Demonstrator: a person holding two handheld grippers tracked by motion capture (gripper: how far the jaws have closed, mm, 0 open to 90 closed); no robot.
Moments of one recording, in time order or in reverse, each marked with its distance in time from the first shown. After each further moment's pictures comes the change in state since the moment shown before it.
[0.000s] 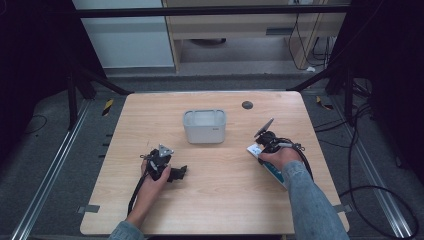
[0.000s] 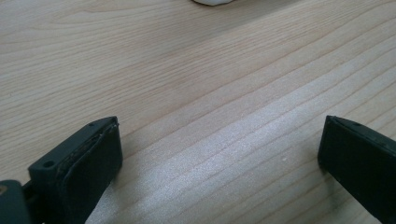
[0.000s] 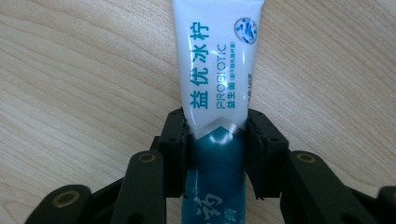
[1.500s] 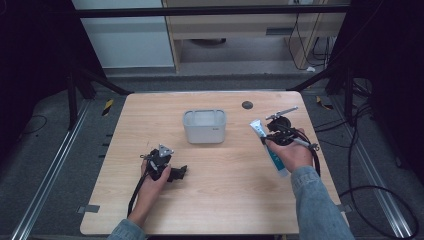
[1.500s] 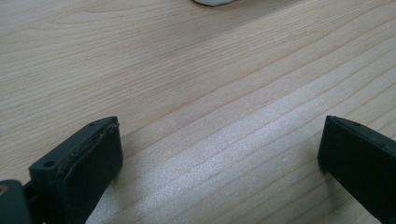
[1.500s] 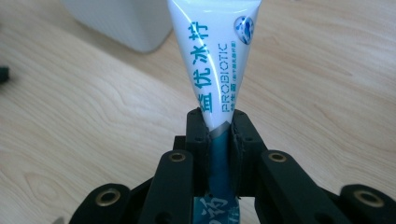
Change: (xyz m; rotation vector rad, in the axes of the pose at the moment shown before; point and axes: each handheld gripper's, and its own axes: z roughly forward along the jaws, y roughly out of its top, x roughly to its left) left arm 0.000 0.000 0.000 0.000 0.002 0.000; right arm 0.013 -0.014 -0.092 -0.431 -0.010 0.075
